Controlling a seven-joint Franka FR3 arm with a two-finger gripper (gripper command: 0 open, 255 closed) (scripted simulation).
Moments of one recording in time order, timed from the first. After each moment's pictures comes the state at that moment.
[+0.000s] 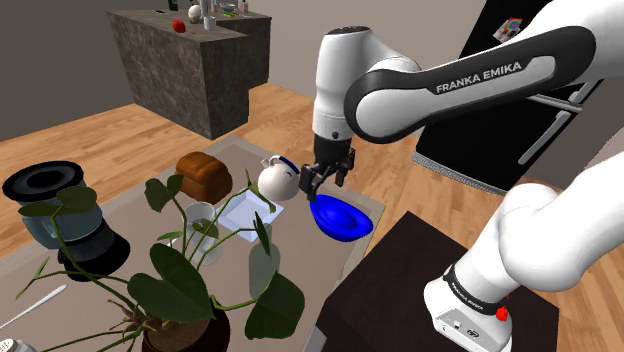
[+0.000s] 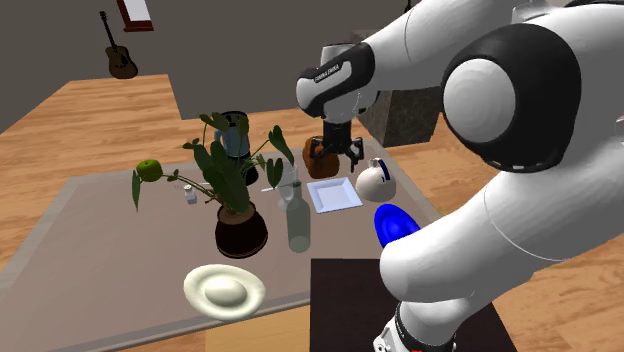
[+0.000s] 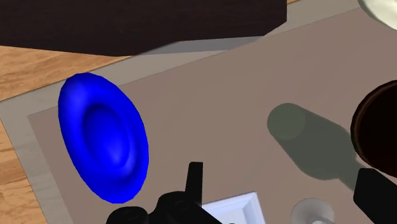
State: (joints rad) arm 0.16 -0.33 0.26 -2.45 0.10 2.04 0.44
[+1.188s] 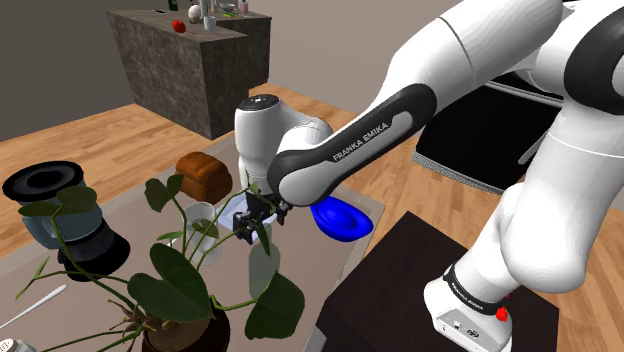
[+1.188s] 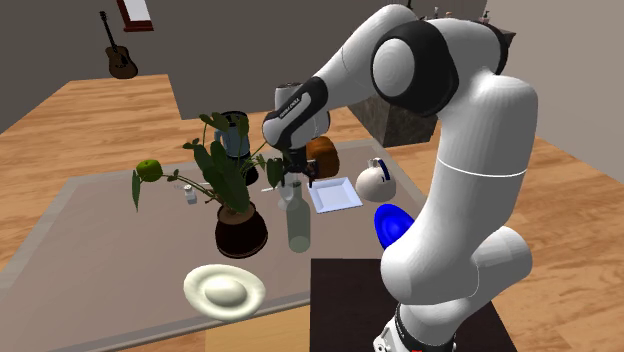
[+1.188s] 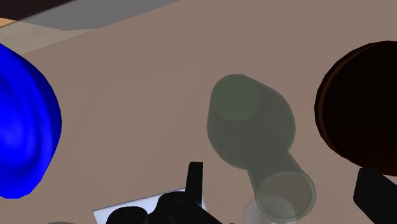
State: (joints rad) arm 0.23 0.20 0.37 -2.19 -0.09 2.31 0.73
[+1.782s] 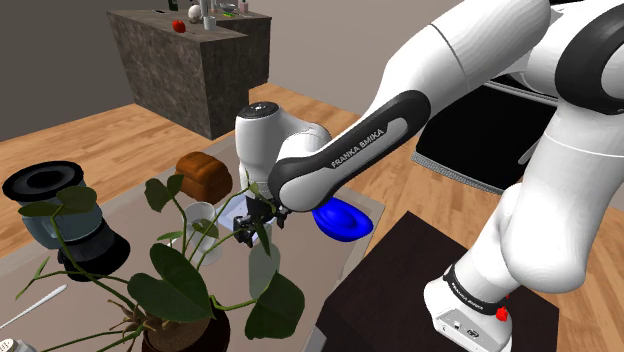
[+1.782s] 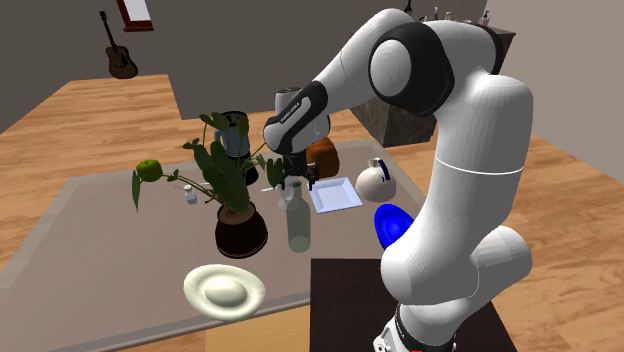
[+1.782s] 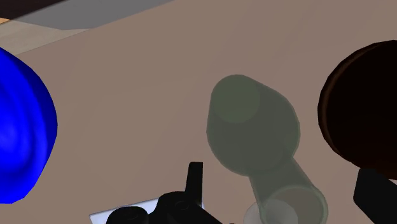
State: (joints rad) arm 0.23 0.22 0.37 -2.20 -0.11 2.34 0.74
